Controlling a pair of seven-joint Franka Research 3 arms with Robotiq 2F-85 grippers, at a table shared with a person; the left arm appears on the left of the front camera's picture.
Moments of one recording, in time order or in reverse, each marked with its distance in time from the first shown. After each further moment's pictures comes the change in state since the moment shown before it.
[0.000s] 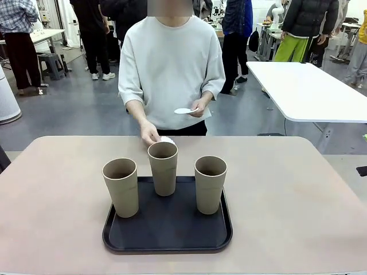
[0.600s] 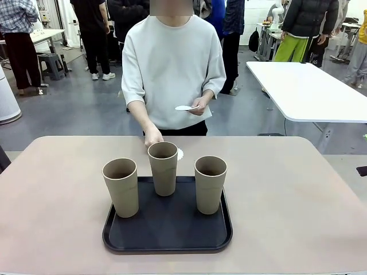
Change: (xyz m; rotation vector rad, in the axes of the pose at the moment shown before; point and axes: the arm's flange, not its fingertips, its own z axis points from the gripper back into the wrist) left arm 0.000 0.006 -0.001 -0.003 0.002 0.018; right arm 0.000 0.000 0.000 0.000 -0.001 0.000
